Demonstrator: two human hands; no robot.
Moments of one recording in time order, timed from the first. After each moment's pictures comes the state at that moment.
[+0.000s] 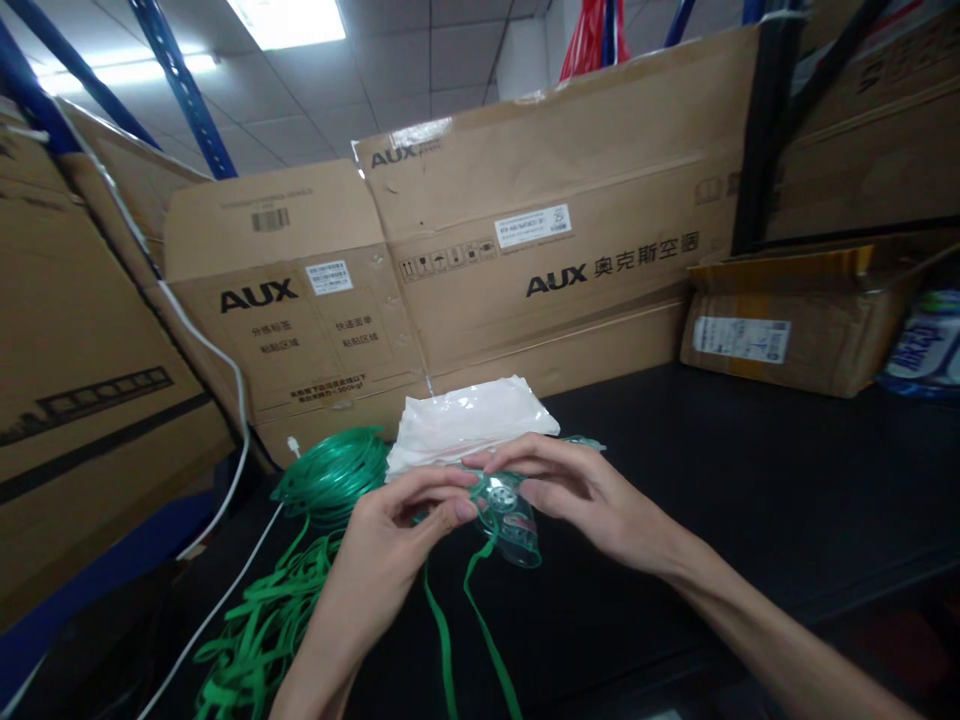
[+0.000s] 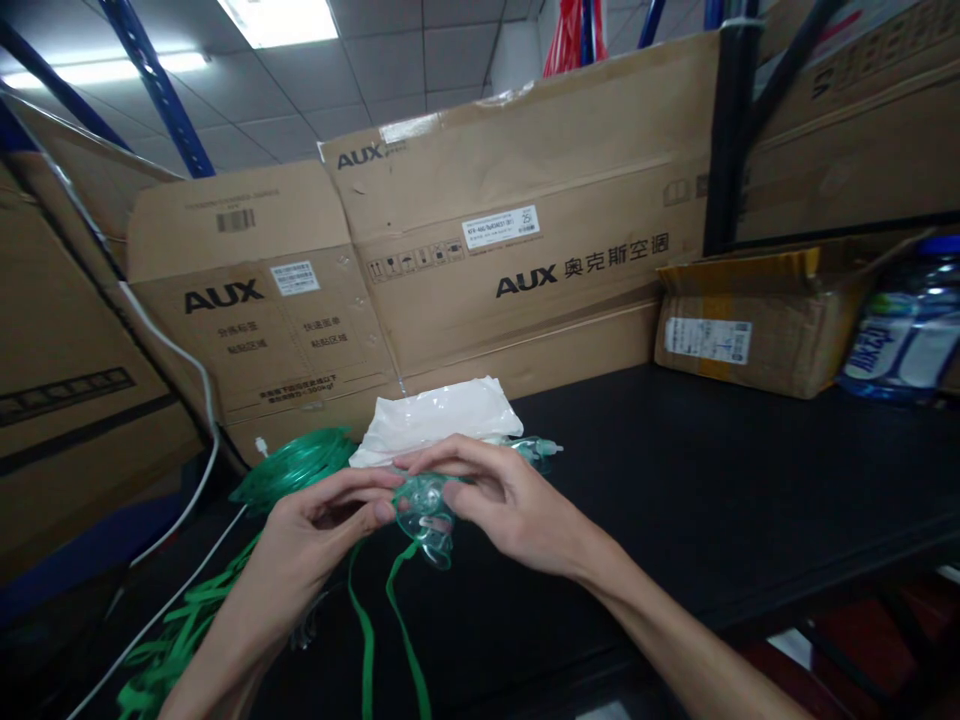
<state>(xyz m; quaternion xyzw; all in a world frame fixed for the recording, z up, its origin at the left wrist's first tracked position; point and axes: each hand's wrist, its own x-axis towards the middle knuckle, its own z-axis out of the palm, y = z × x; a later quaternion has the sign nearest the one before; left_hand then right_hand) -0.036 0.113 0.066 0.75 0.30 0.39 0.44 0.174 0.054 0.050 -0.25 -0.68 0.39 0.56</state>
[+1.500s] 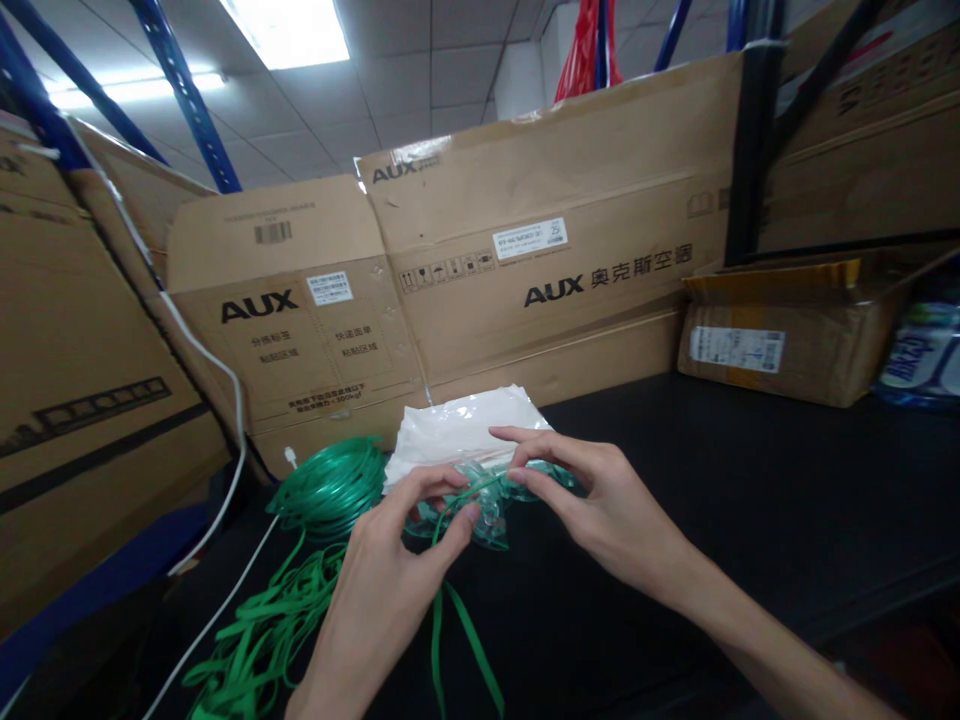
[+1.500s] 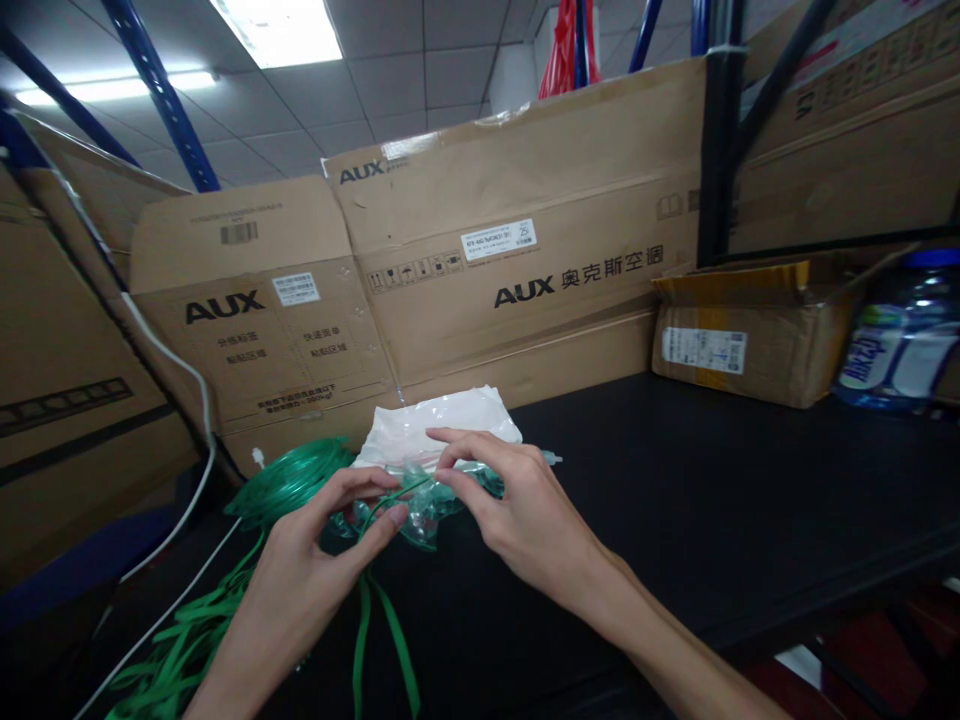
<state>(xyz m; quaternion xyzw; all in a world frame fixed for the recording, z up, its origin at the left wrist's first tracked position) -0.032 0.107 0.062 0.84 0.34 0.40 0.15 0.176 0.050 0.055 -0.43 -0.68 0.13 0.58</state>
